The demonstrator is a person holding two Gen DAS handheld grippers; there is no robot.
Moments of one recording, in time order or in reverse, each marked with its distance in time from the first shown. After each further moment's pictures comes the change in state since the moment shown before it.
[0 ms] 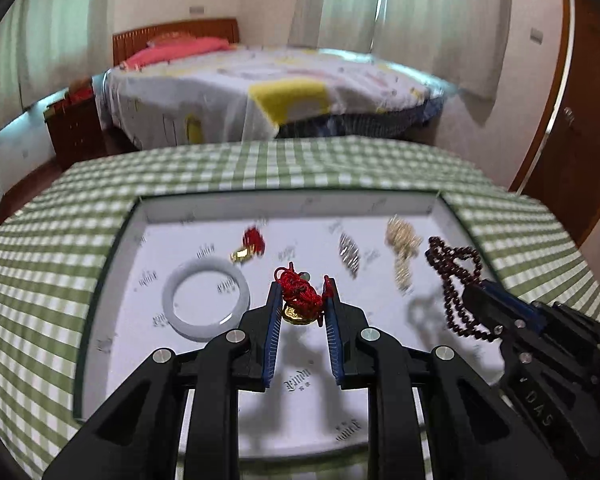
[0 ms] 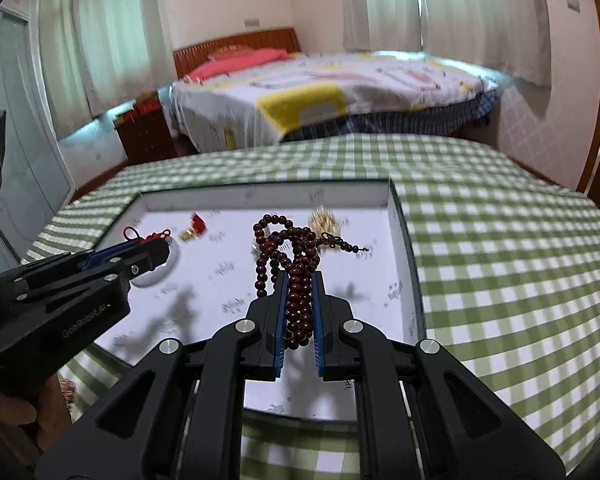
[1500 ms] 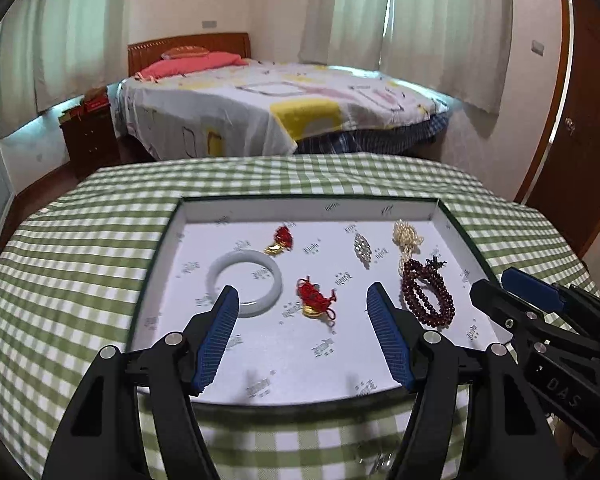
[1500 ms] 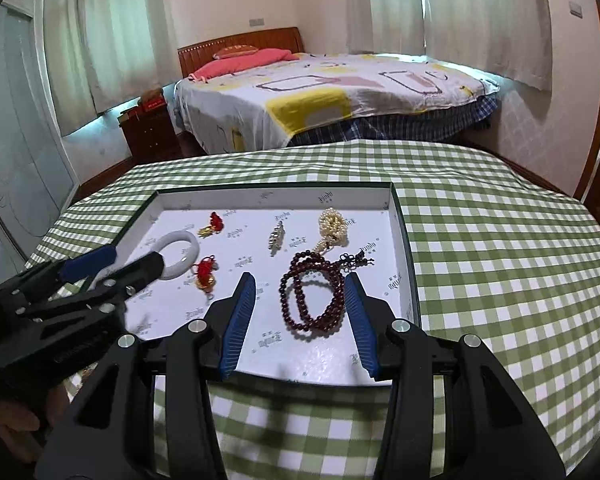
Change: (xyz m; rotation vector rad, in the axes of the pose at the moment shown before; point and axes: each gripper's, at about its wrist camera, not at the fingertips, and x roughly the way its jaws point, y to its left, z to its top) left arm -0.061 0.010 -0.018 -0.016 -0.090 0.033; right arm -0.056 0.020 0.000 -0.023 -0.037 0.012
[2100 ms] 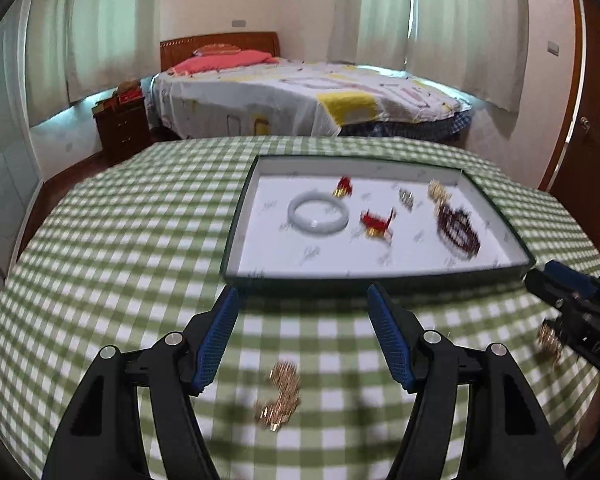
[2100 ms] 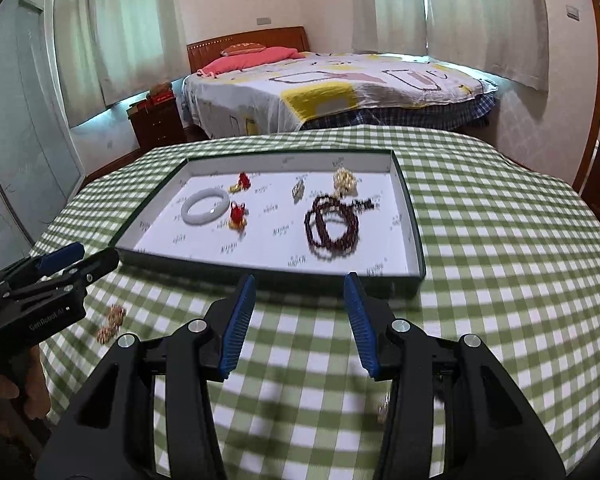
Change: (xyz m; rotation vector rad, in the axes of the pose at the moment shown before) left arm -0.053 0.042 -0.067 -0.034 0.028 0.090; right arm -0.048 0.017 -0.060 -0.010 0.019 0.005
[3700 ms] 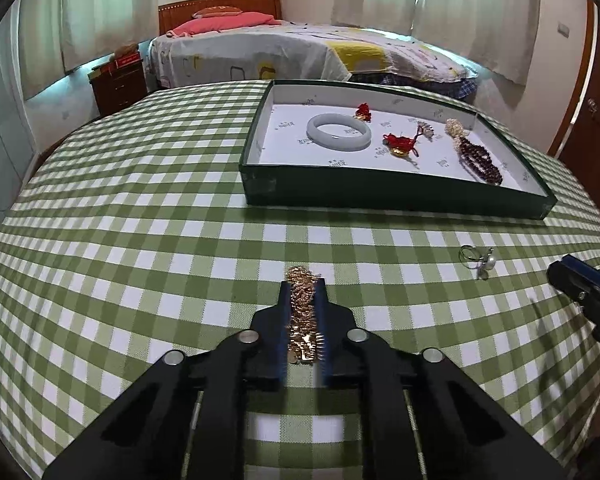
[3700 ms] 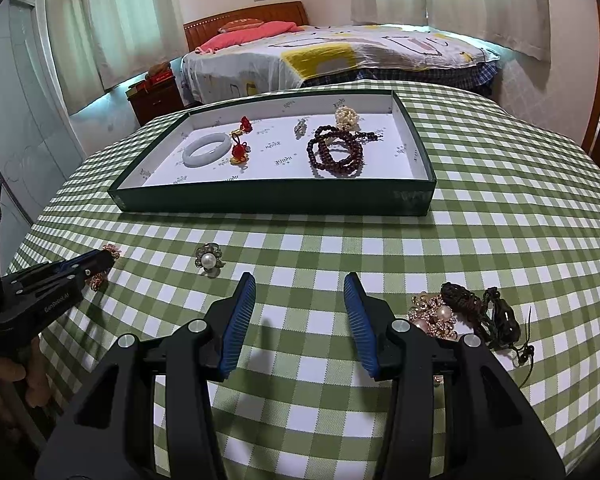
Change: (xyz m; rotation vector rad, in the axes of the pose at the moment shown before) left arm 0.015 0.023 -0.045 -0.005 0.122 -0.016; right arm 0.009 0.000 -0.042 0.026 0.086 0.018
